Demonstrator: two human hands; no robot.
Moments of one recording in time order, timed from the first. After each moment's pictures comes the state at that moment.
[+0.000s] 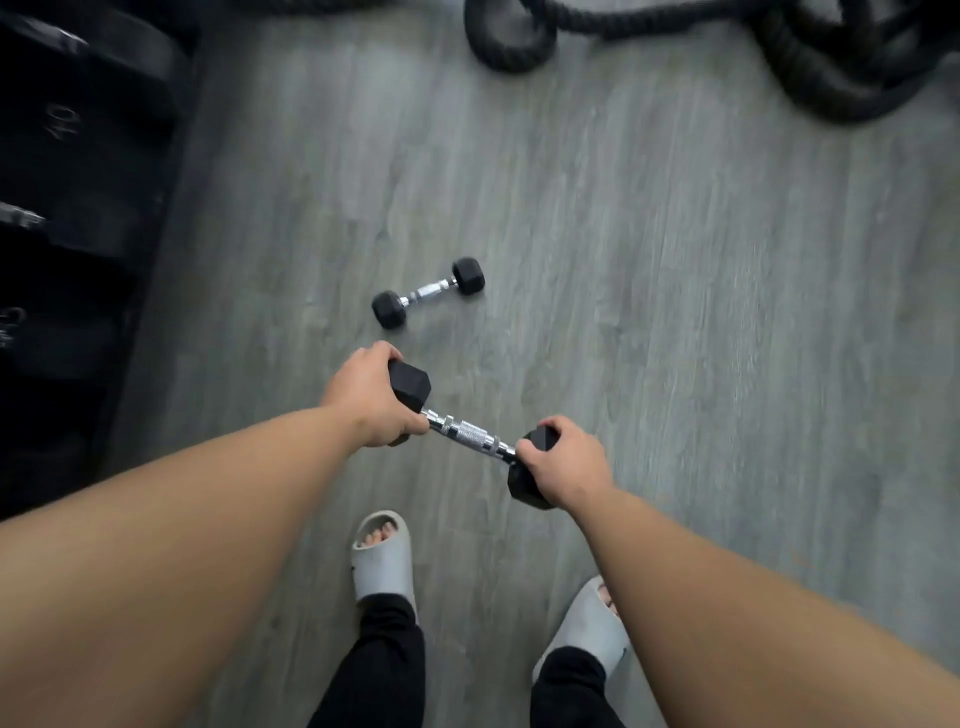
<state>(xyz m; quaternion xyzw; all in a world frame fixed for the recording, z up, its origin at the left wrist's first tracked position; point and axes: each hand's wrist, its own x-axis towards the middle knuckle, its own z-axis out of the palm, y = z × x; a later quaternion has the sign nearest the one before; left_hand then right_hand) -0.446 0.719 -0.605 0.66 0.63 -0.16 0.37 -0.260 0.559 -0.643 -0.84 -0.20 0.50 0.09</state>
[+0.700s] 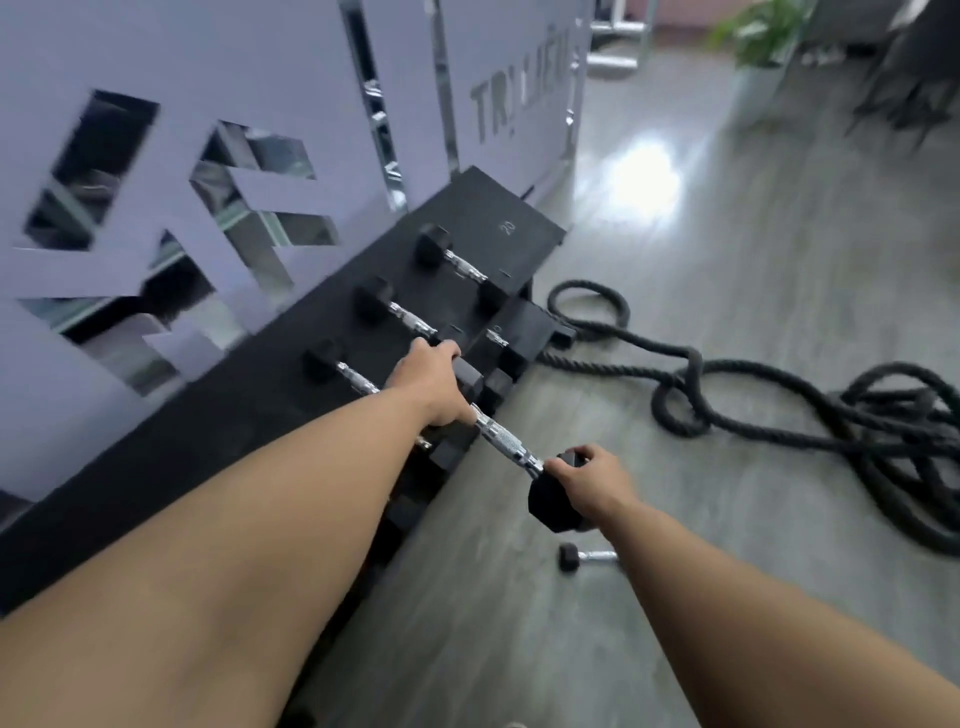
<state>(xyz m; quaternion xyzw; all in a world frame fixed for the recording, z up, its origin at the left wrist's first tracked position) -0.710 0.878 -0.077 0.69 0.70 0.03 0.19 -0.496 0.788 -0.168 -0.75 -0.41 0.46 0.22</state>
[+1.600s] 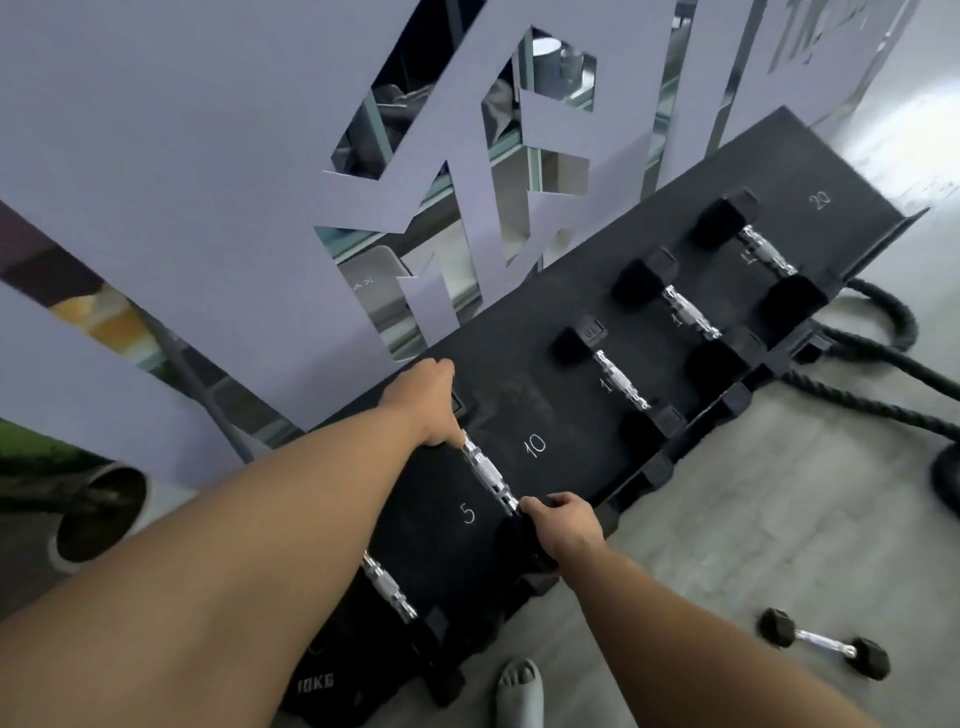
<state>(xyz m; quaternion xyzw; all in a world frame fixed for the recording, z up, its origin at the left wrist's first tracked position) -1.130 0.910 -0.140 0.59 0.78 -0.08 0.17 -0.927 0.849 -0.260 -0.70 -0.36 0.61 0.11</state>
